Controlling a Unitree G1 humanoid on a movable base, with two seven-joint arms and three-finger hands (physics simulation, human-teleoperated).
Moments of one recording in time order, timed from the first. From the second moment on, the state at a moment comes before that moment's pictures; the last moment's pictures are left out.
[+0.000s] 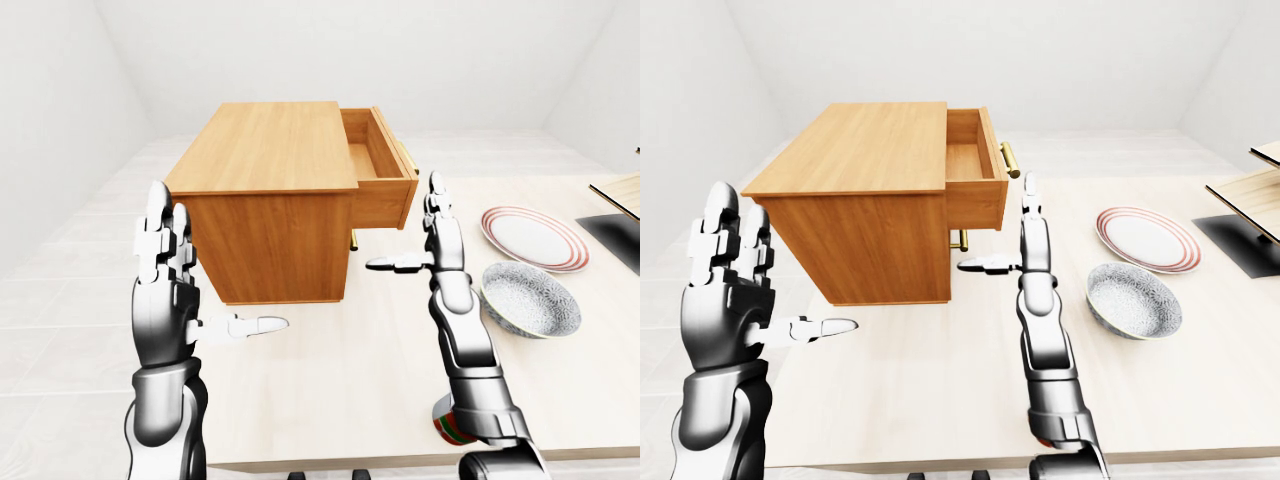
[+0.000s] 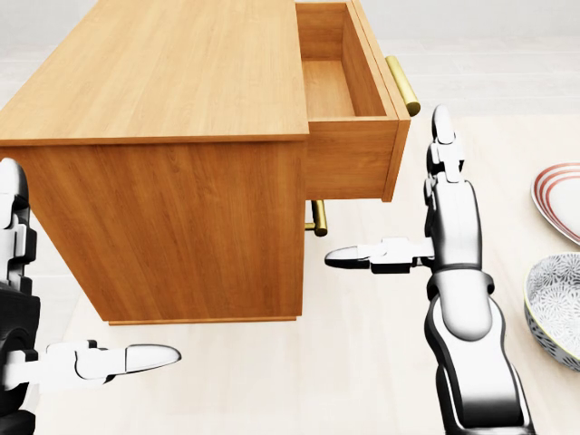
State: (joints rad) left arm 0.12 0.00 0.07 -0.72 0.09 0.09 -0.01; right arm -0.36 -0.07 -0.08 0.03 -0.14 0.09 -0.09
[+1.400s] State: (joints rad) left arm 0.12 0.00 0.07 -0.72 0.08 0.09 -0.02; right arm -0.55 0.00 -0.07 0.31 -0.19 0.09 -0.09
